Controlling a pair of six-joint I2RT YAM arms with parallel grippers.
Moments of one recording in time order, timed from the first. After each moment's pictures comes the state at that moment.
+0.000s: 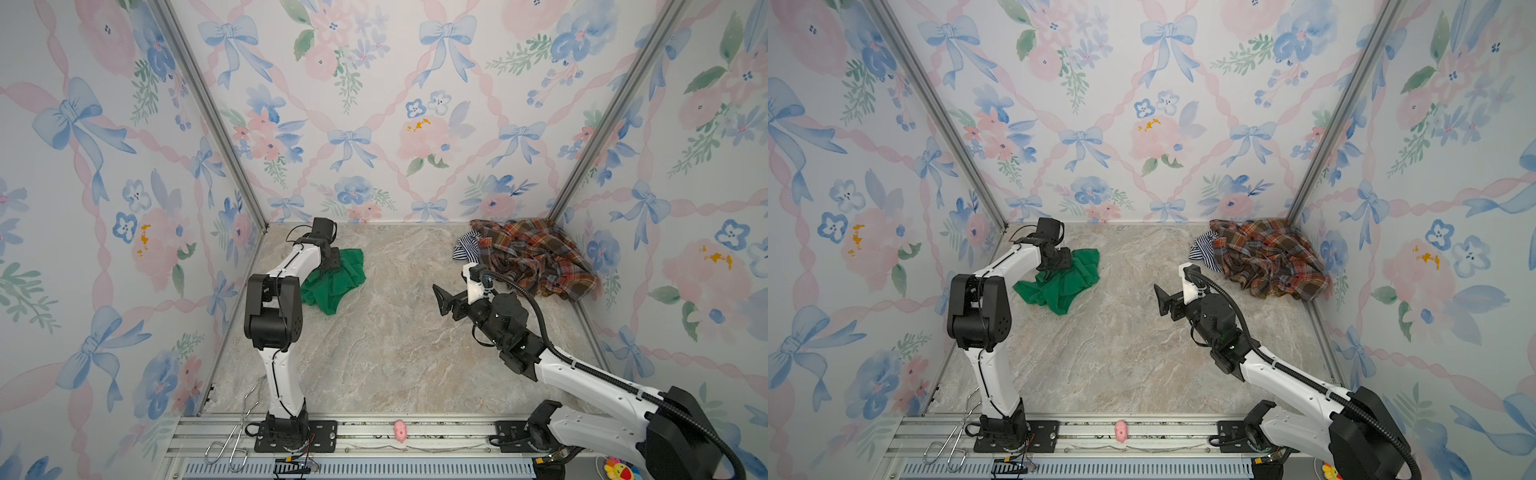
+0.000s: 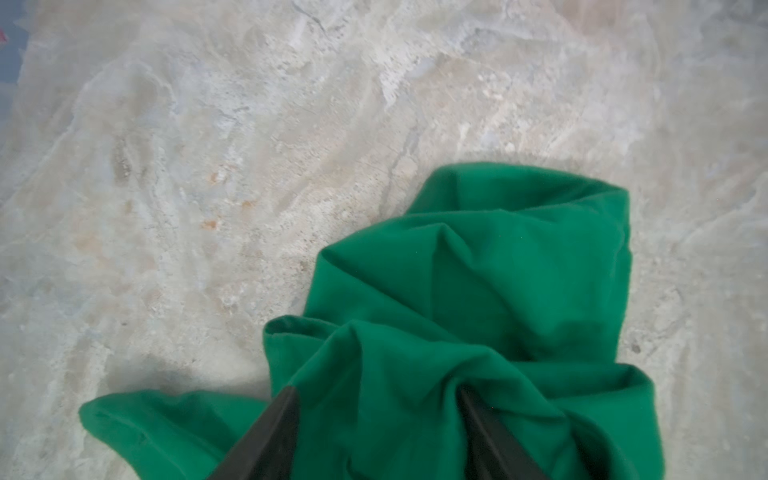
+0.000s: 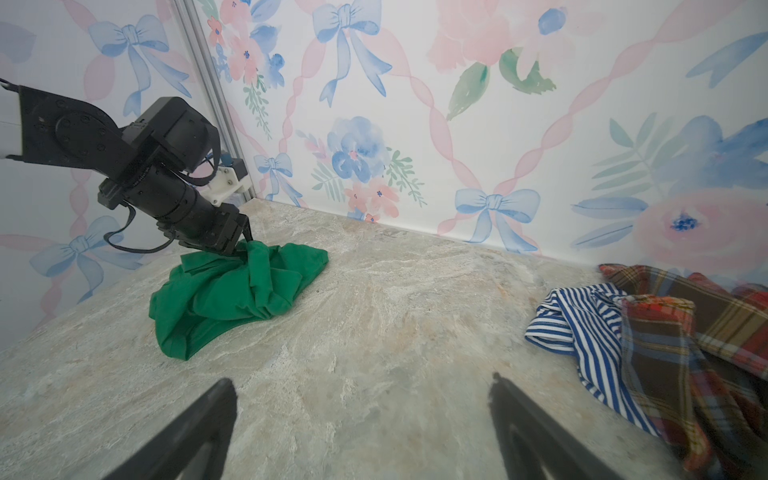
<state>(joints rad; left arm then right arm) -0.07 1.99 1.56 -0.58 -0.15 -0.18 0.69 1.10 0.56 0.42 0.17 0.11</state>
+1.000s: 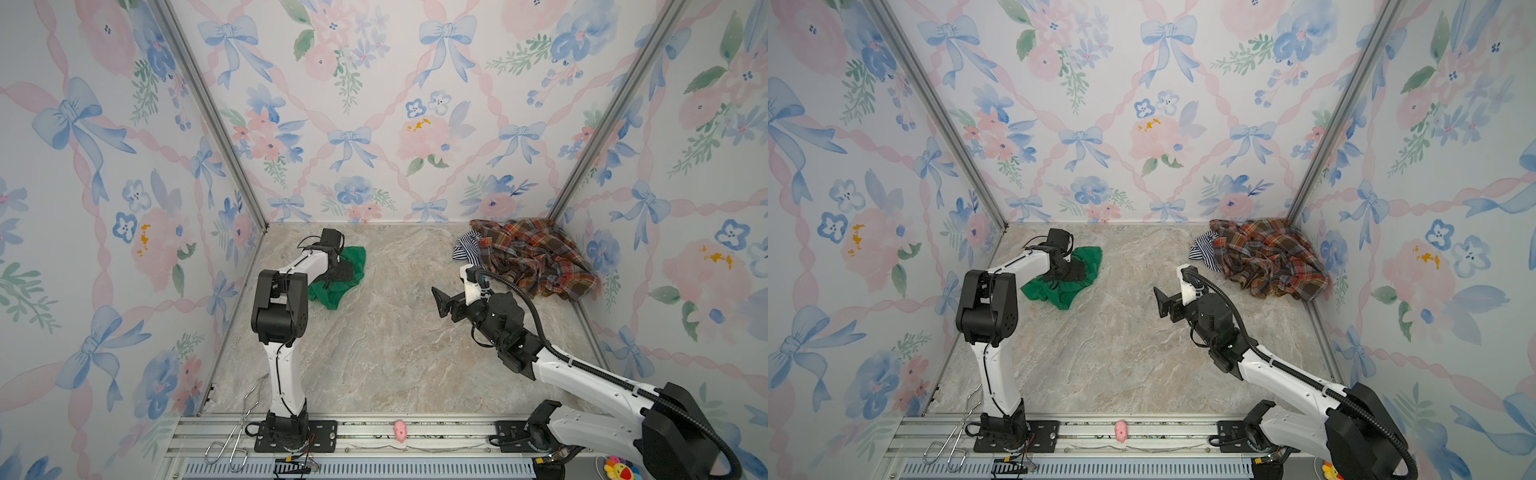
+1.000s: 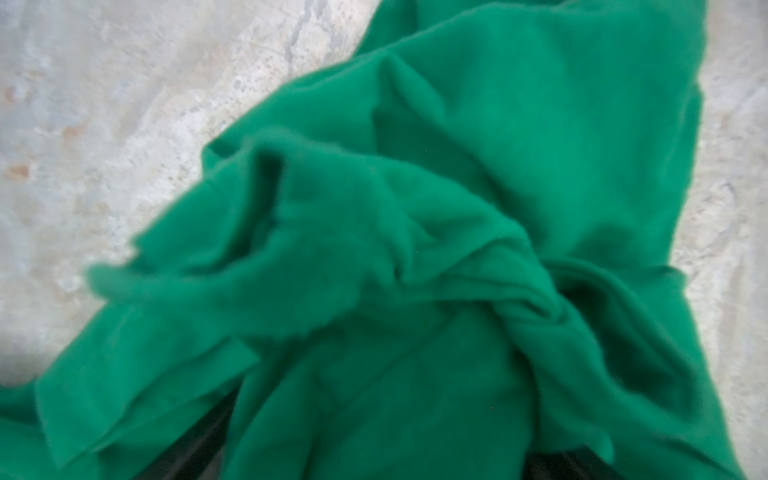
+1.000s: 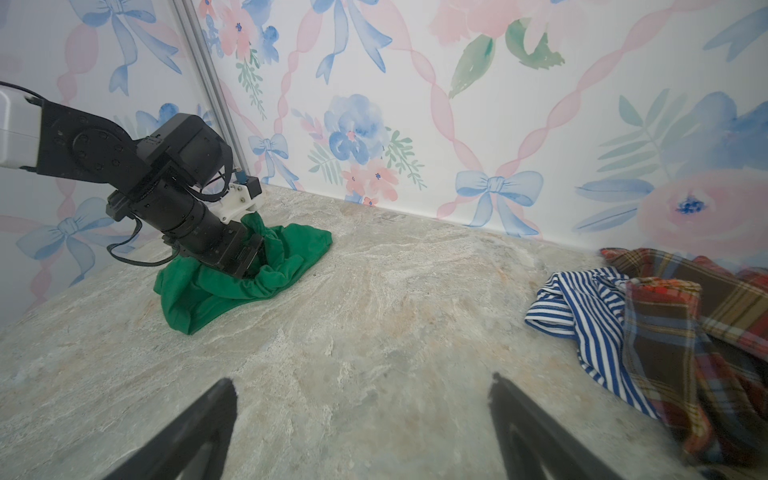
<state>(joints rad) -0.13 2.10 1.51 -0.55 -0.08 -0.15 0.69 1.12 0.56 0.40 0.17 0.11</state>
